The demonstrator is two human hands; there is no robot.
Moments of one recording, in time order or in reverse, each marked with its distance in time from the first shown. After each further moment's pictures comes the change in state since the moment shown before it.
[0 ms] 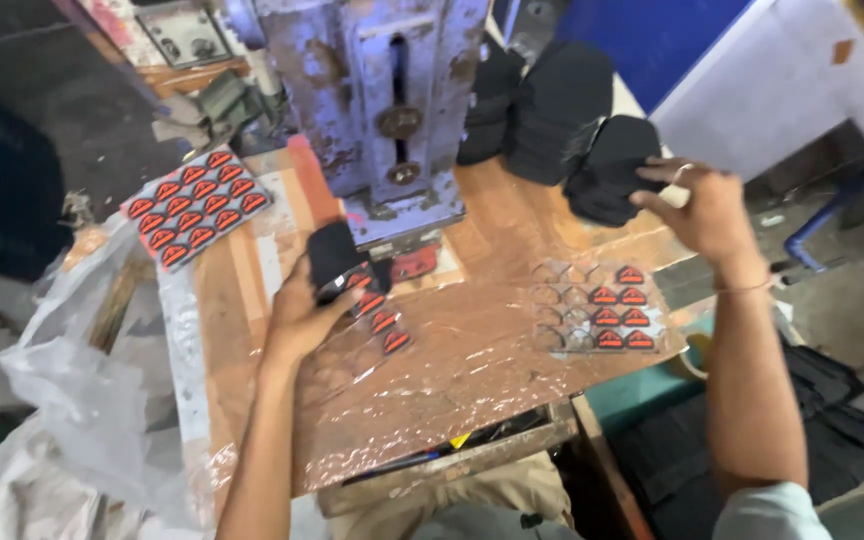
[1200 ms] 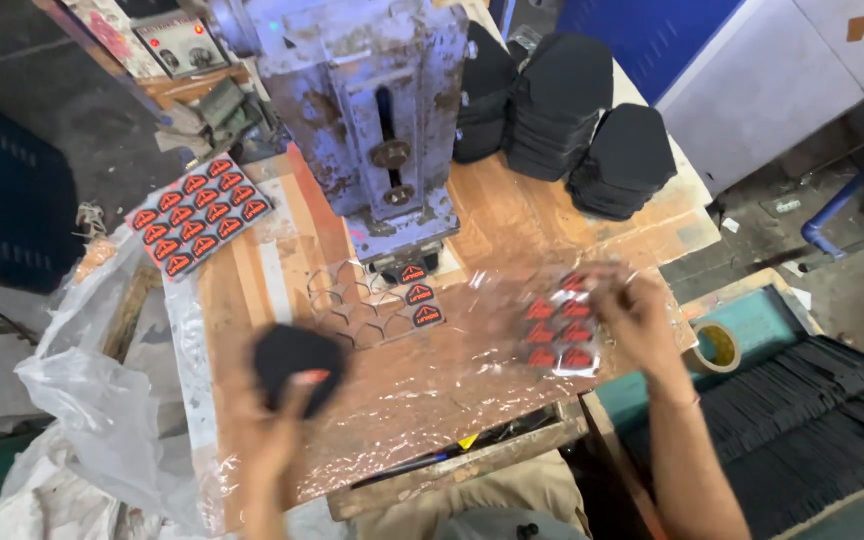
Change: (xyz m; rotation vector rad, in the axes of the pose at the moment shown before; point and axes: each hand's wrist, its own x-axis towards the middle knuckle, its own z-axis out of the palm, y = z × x) left_hand -0.126 0.005 -0.032 -0.013 0.328 -0.240; right_hand -0.121 -0.084 0.080 0.717 -0.060 0.362
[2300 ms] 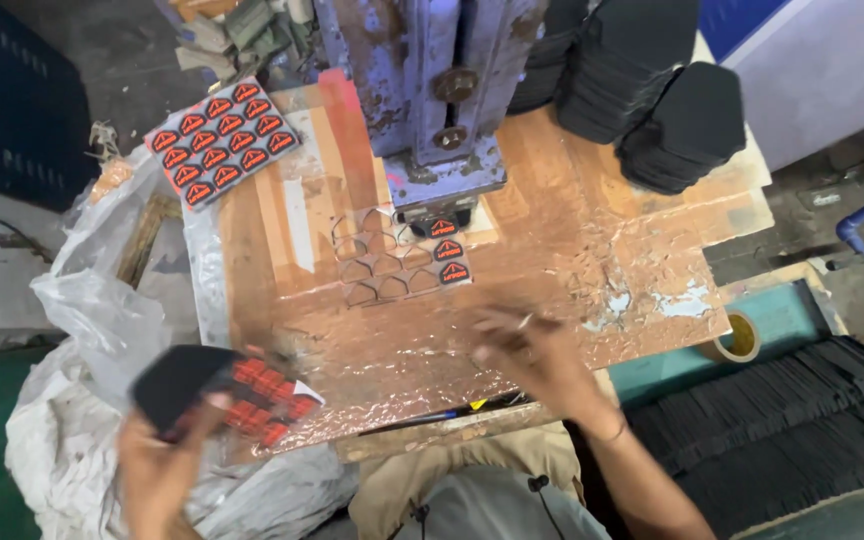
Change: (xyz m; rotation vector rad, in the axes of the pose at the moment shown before) left_hand -0.047 0.016 -0.101 -0.029 0.031 -0.199; right_hand -0.033 -0.097 0.106 0.016 -0.266 -0.152
